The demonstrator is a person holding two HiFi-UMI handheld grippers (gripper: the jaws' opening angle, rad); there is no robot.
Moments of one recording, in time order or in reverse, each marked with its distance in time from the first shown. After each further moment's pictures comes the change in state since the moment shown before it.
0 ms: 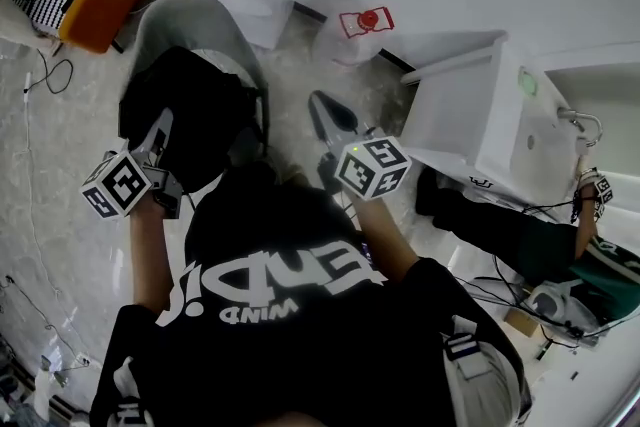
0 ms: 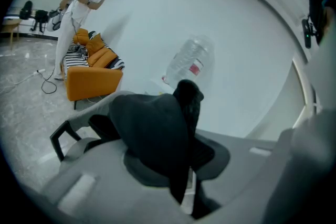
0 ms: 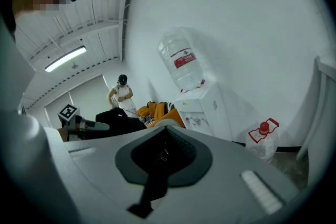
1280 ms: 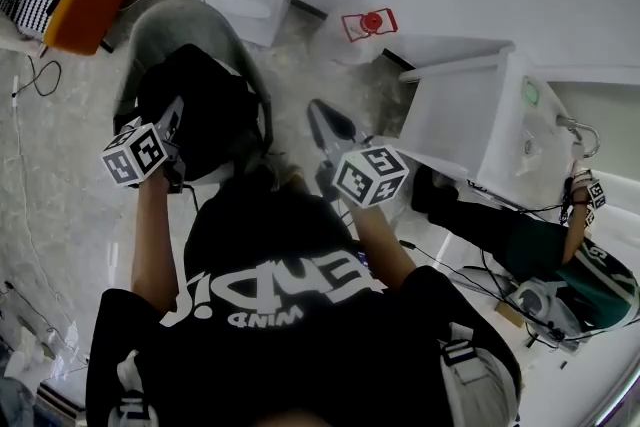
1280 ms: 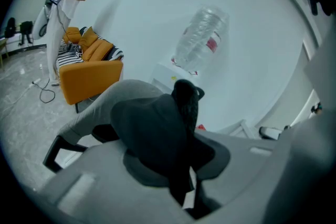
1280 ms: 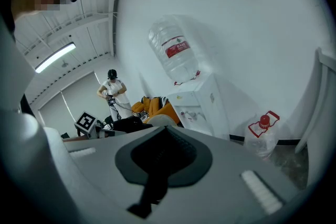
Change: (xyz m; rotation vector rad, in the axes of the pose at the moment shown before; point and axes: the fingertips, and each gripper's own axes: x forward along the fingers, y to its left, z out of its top) left arm 0.117 0.097 -0.006 0.094 0.169 0.069; right arm 0.067 -0.028 -0.008 0.051 0.066 -0.058
